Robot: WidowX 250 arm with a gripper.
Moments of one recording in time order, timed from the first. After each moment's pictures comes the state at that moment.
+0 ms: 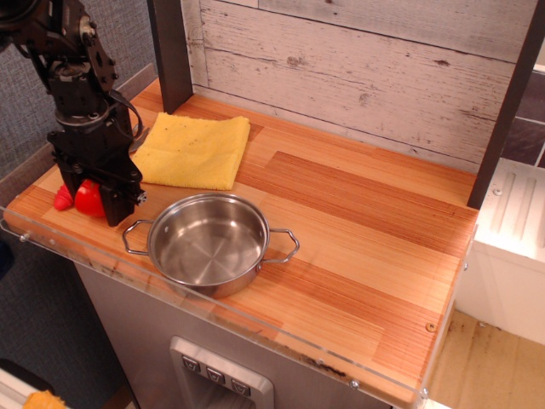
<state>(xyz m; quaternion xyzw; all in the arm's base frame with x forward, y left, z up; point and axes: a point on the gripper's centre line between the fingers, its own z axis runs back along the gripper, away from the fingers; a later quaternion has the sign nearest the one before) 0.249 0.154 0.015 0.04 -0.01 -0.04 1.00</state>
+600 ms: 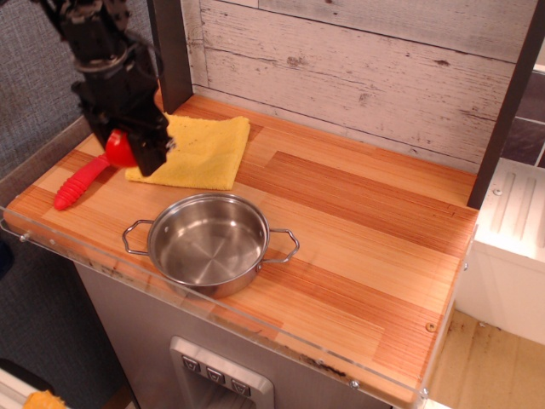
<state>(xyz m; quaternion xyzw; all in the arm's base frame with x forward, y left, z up) 0.283 0.134 0.061 0.03 -0.09 -0.05 0.99</state>
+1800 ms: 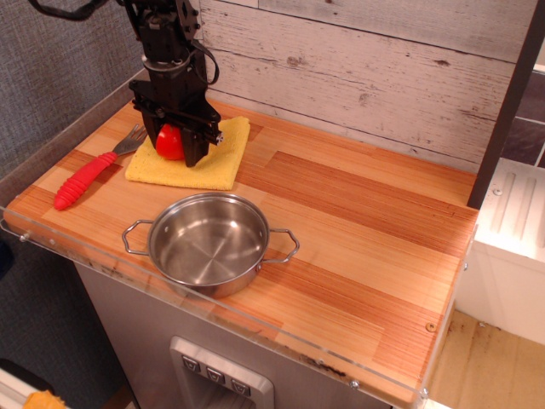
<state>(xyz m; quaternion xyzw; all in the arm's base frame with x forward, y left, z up) 0.341 0.134 0.024 0.04 -0.06 -0.03 1.00</state>
